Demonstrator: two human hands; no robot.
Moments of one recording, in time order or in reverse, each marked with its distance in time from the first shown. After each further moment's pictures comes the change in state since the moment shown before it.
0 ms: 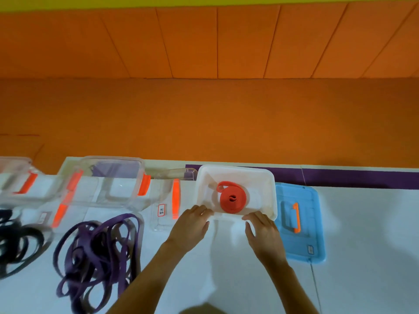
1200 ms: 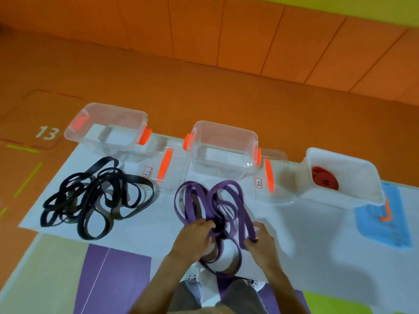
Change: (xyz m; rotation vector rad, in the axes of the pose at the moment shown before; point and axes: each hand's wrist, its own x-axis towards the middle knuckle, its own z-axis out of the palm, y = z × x) left_hand -0.318 -0.280 -0.049 -0.230 -0.153 -0.198; right_hand -0.113 -0.323 0.234 0.244 -0.356 0.551
